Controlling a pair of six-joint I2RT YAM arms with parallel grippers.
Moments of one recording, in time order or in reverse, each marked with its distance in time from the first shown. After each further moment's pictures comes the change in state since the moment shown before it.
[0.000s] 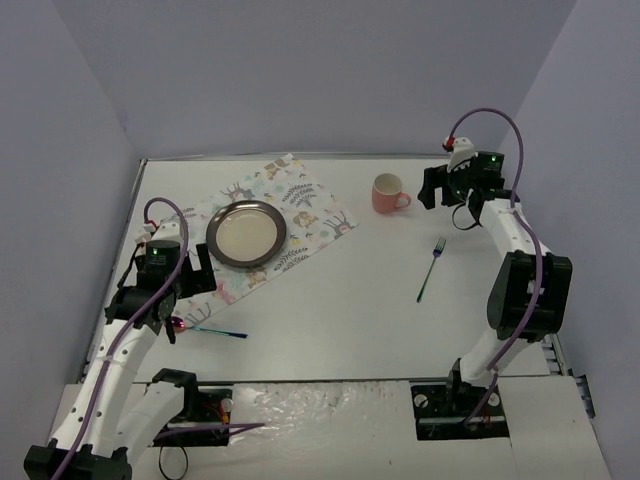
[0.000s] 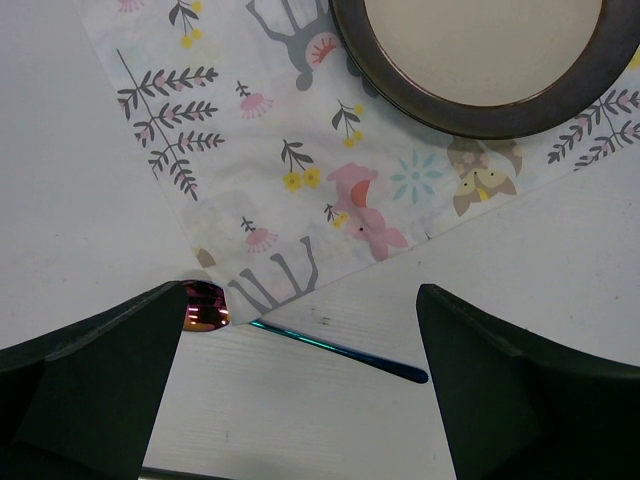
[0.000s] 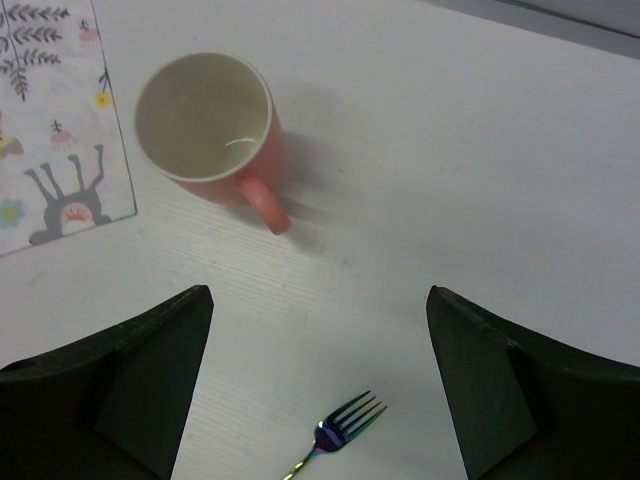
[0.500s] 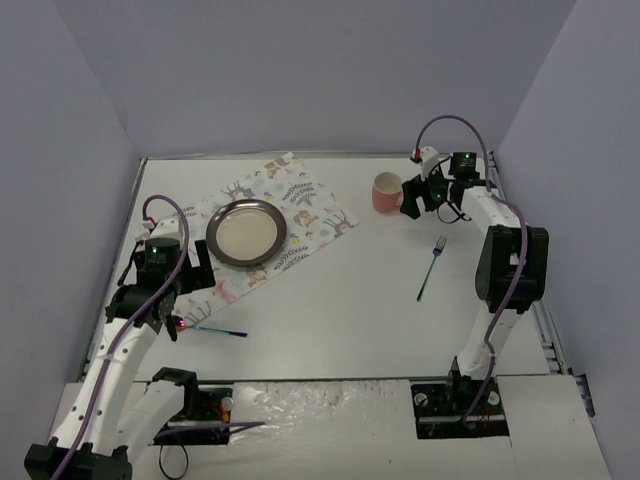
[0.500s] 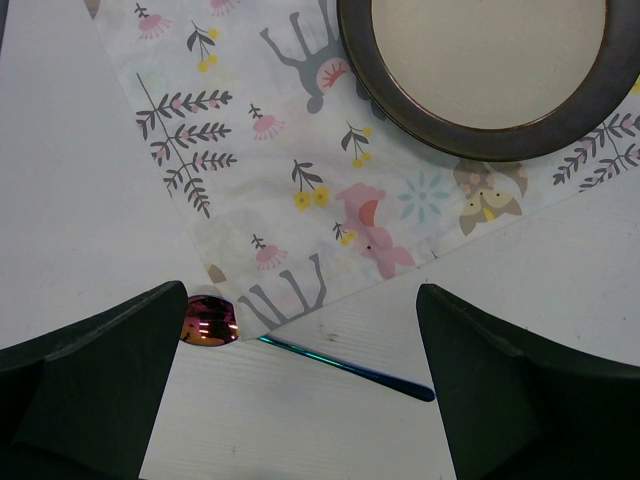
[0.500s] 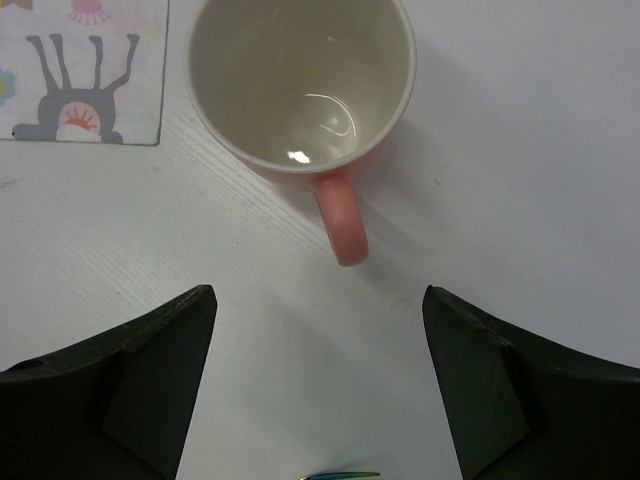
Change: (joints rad) left arm 0.000 0.000 -0.001 0.031 -0.029 0.012; right arm 0.056 0.213 0.132 -0.123 -0.123 -0.257
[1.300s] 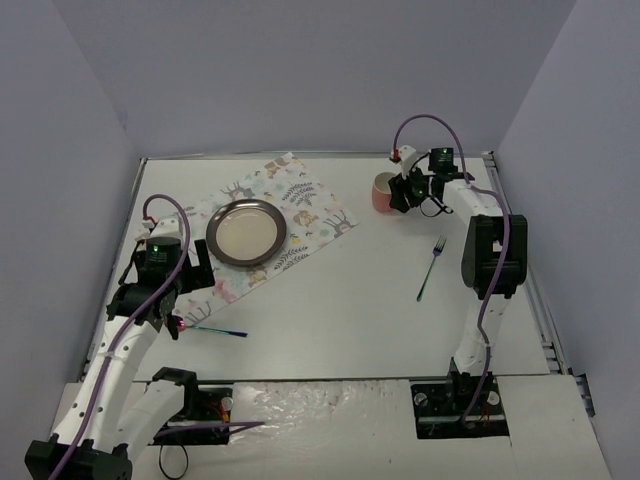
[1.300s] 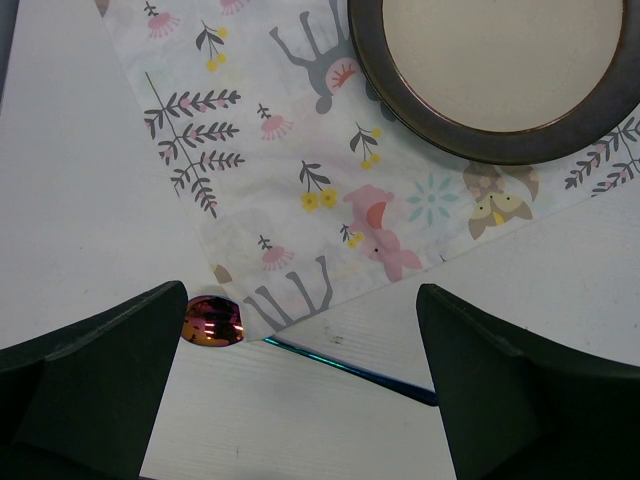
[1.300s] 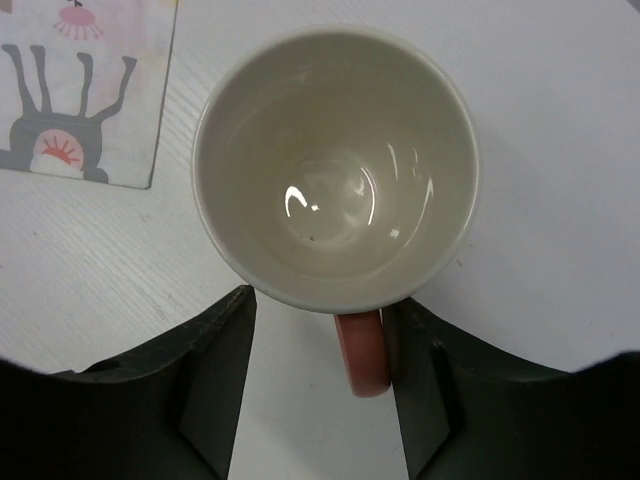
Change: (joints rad) left arm 0.000 0.013 0.000 0.004 -0.019 0.000; right arm 0.086 0.162 0.160 -0.022 0.037 -0.058
